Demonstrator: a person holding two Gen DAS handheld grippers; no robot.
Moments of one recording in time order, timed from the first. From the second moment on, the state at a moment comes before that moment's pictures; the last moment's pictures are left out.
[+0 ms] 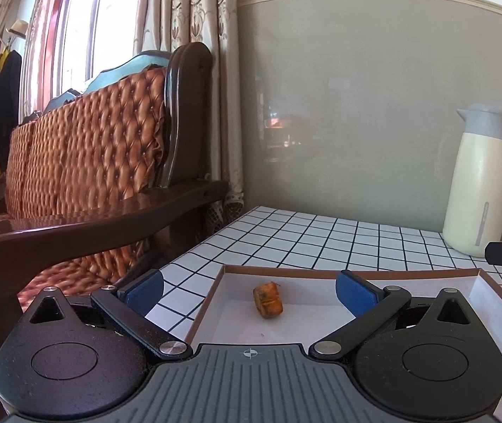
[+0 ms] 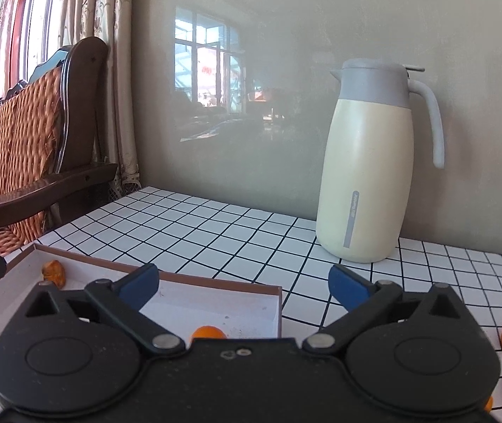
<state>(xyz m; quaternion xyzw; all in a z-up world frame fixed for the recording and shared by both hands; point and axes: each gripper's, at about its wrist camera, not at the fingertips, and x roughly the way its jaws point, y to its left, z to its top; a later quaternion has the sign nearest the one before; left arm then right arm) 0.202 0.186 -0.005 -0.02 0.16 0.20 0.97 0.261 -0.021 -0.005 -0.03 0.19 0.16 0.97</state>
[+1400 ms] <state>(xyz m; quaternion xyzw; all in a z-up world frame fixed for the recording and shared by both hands) 0.121 -0.014 -0.006 0.04 0.14 0.02 0.99 0.115 -0.191 -0.020 -0.04 0.18 0.08 0.98</state>
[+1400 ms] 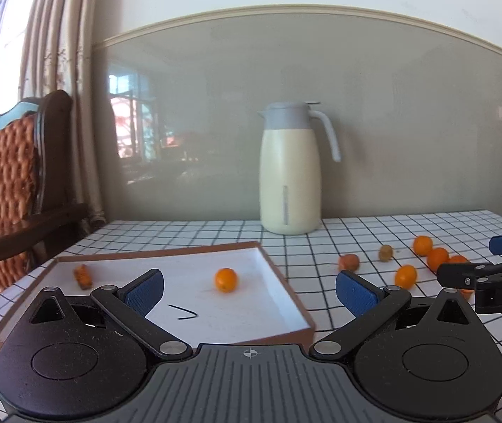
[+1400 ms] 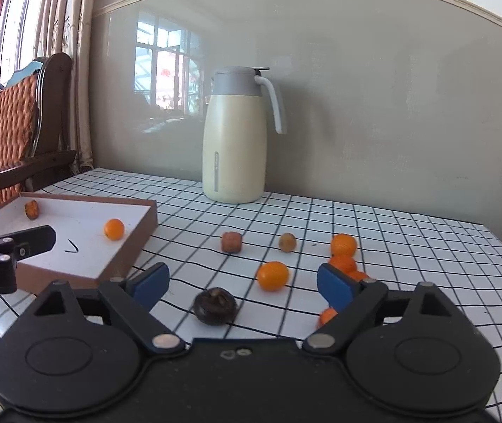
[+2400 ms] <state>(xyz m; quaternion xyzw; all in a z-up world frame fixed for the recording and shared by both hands) 0.144 -0.098 -0.030 0.07 0.16 -0.07 0.98 0.122 -0.251 -0.044 -0.02 0.23 0.02 0.97</state>
